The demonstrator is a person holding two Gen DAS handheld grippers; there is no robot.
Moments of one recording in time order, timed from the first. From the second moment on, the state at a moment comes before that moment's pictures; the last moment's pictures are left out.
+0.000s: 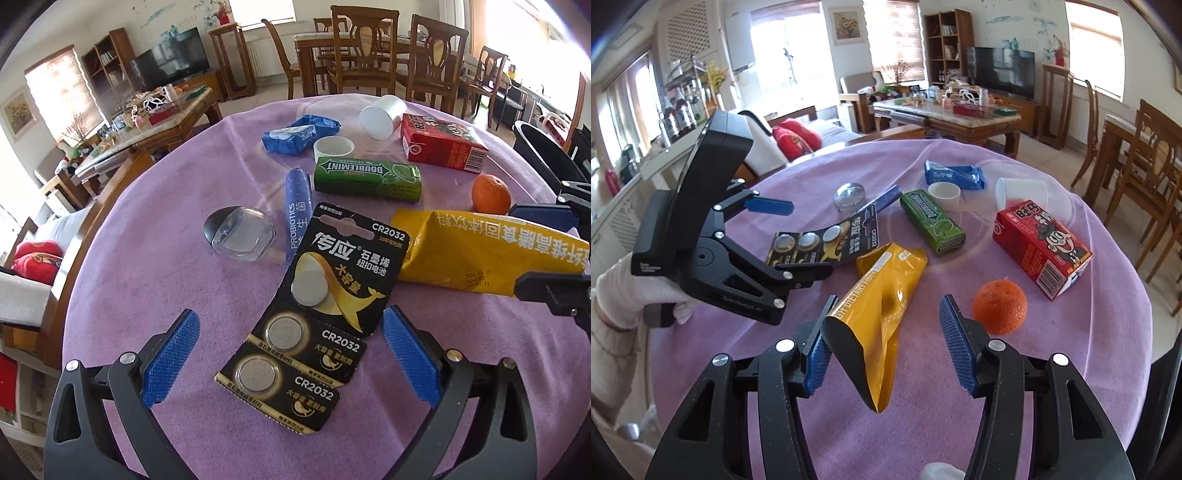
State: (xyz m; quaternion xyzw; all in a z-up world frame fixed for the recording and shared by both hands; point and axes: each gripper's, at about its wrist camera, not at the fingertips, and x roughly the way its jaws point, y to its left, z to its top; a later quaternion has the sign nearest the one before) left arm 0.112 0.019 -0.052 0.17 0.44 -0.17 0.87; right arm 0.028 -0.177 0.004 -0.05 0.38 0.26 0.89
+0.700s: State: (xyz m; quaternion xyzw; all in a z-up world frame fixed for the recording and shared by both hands) left arm 0.114 0.018 -0.041 0.11 0.43 -0.21 0.87; right arm 0.013 -0.215 0.028 -0.02 0.35 0.24 0.91
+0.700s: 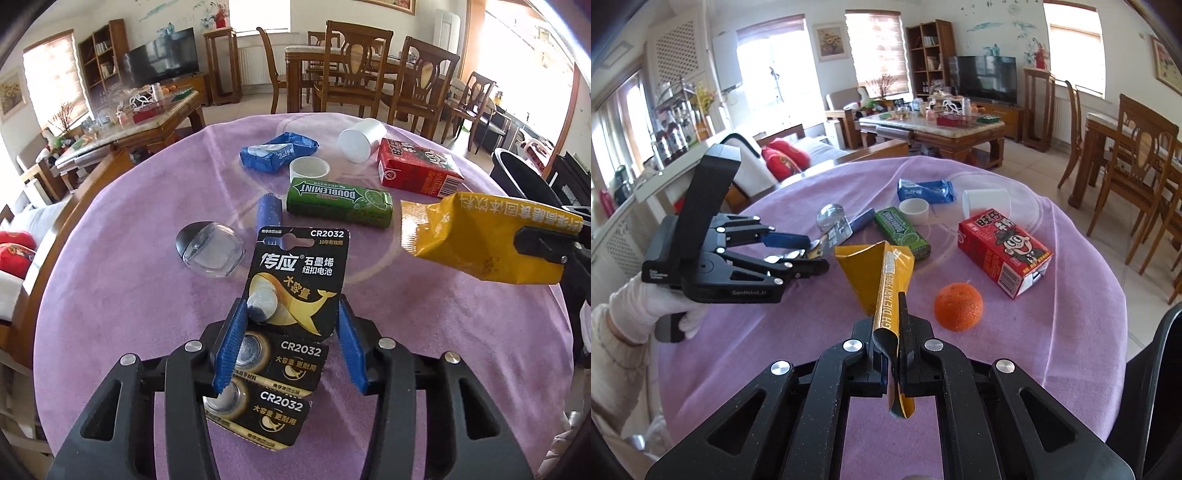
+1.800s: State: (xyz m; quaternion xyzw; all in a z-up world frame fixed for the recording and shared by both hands) left arm 0.084 -0.064 0.043 -0.01 0.31 -0.30 0.90; right arm -0.034 -0.334 0.070 0.06 0.28 0.18 0.94
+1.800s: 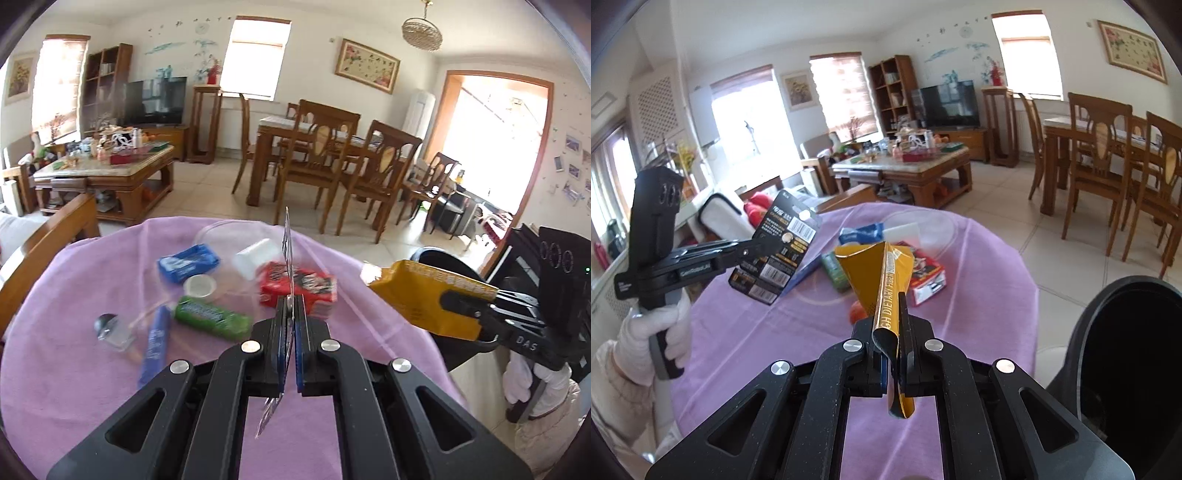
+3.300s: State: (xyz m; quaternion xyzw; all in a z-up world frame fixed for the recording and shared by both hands) left arm 0.056 -0.357 -0.028 0.09 0.40 -0.47 0.78; right arm -0.065 -0.583 -0.024 0.19 0.33 -0.09 0.92
